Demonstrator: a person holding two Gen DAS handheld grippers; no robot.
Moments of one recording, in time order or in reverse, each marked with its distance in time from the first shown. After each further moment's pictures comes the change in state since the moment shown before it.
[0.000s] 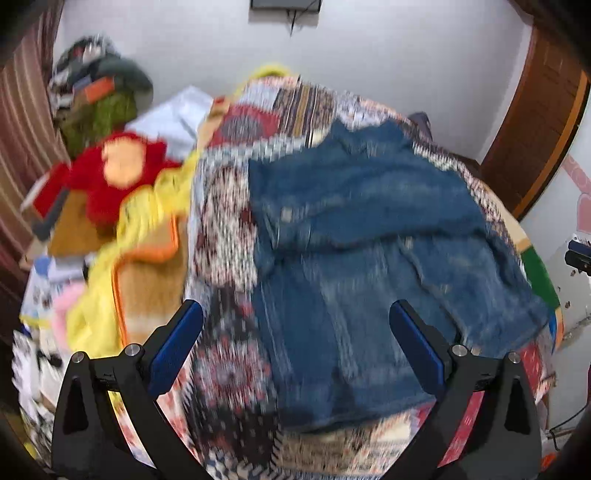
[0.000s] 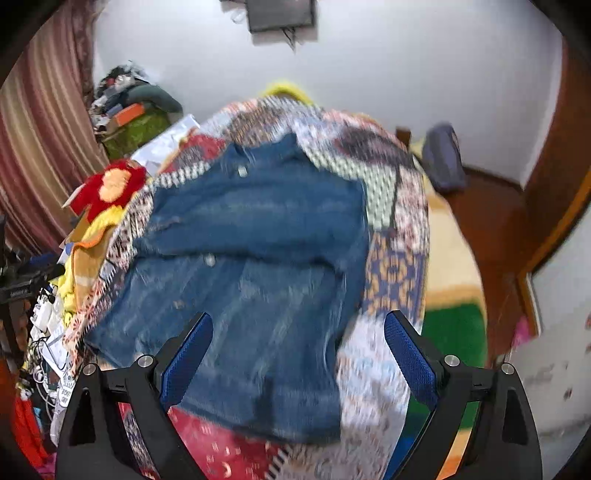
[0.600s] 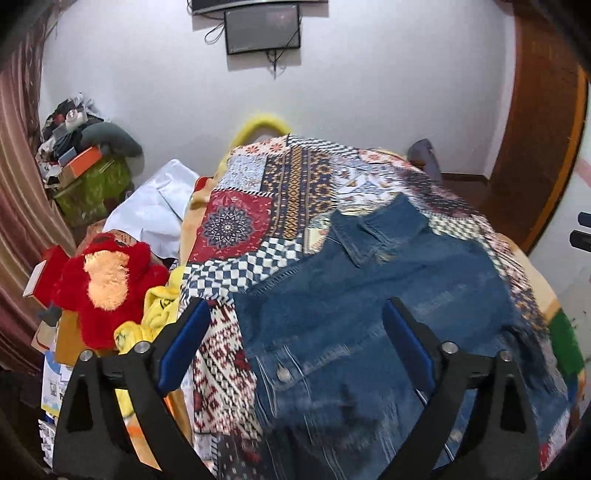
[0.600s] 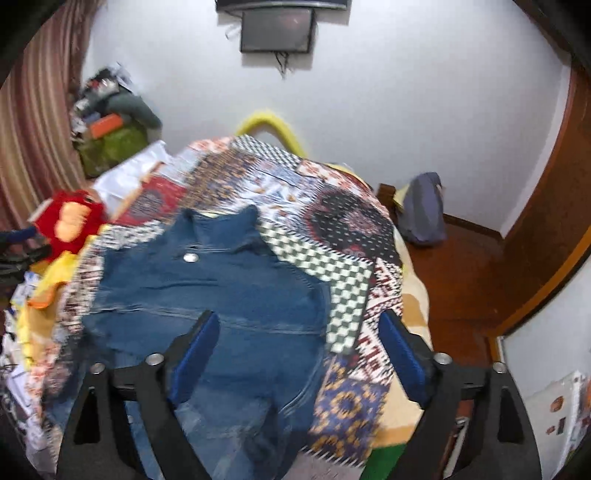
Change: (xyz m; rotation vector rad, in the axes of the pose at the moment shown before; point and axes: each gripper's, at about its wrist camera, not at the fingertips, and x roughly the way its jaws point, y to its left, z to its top) left arm 0.035 -0.043 0.168 0.136 -0.175 0.063; right arm 0.034 -0.012 0.166 -0.106 -0.129 -0.117
